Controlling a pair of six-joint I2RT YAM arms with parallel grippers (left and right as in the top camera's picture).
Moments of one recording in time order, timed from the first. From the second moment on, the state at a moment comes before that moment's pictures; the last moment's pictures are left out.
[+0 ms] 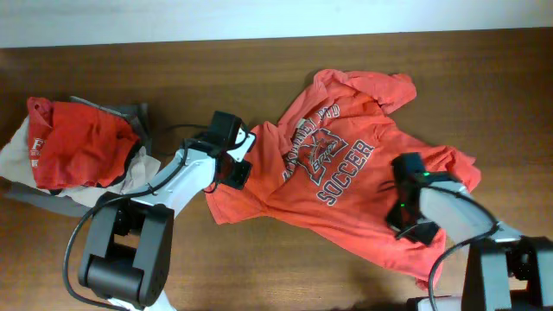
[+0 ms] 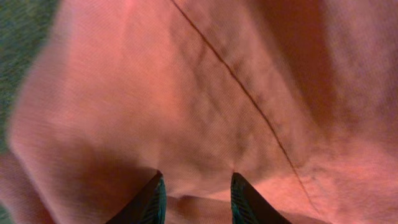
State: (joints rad) left arm -0.34 1.85 1.11 -0.55 0.05 0.12; right arm 0.01 1.55 0.73 -0.88 0.20 0.73
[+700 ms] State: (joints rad) left arm -0.37 1.89 1.39 -0.41 0.17 0.22; right arm -0.03 1.56 1.11 -0.96 -0.07 0.38
